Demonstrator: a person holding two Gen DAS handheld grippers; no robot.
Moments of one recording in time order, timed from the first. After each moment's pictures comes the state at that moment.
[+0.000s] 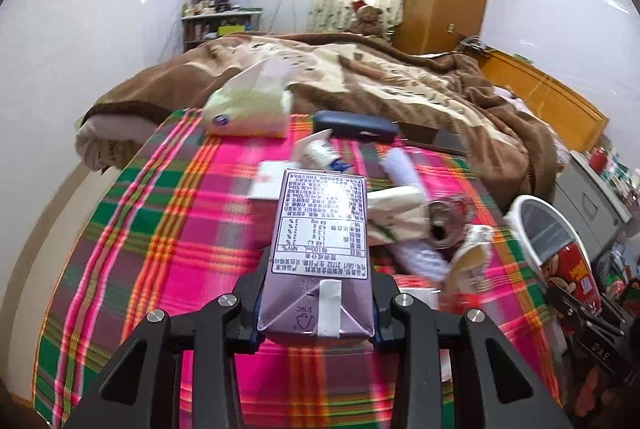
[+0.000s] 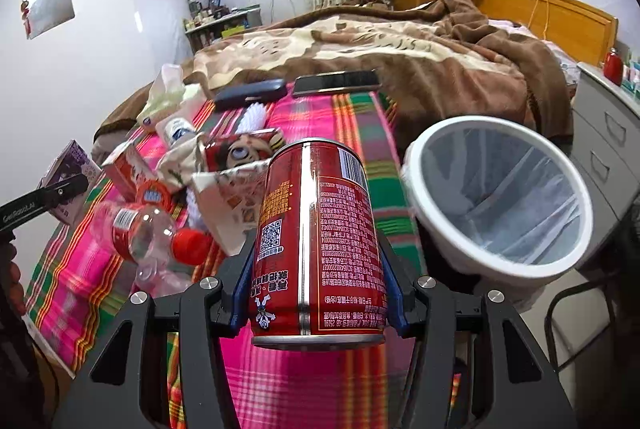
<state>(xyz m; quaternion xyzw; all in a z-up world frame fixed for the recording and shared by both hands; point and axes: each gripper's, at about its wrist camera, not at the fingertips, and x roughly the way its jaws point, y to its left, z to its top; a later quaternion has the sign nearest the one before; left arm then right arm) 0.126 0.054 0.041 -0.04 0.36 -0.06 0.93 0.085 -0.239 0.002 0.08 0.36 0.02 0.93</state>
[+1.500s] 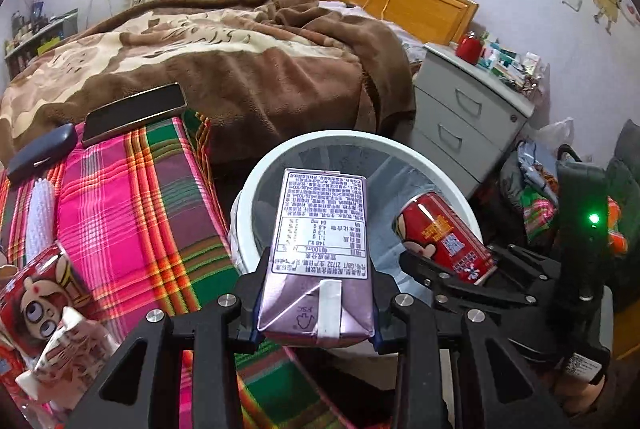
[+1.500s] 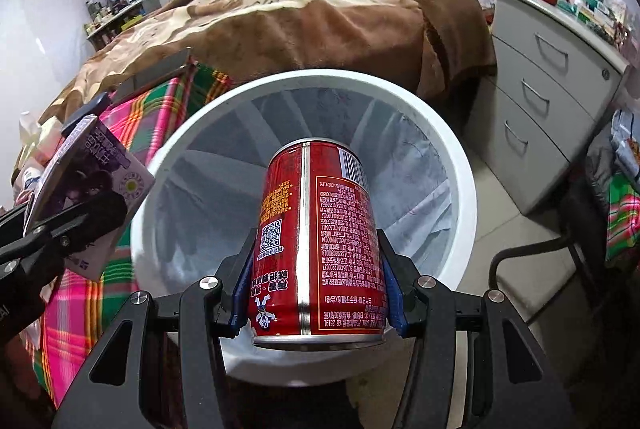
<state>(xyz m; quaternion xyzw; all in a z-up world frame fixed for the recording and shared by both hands) 0.185 -0.275 0.003 0.05 0.42 -0.32 0.85 0.123 -0.403 -0.040 0.13 0.45 -0.10 0.88</state>
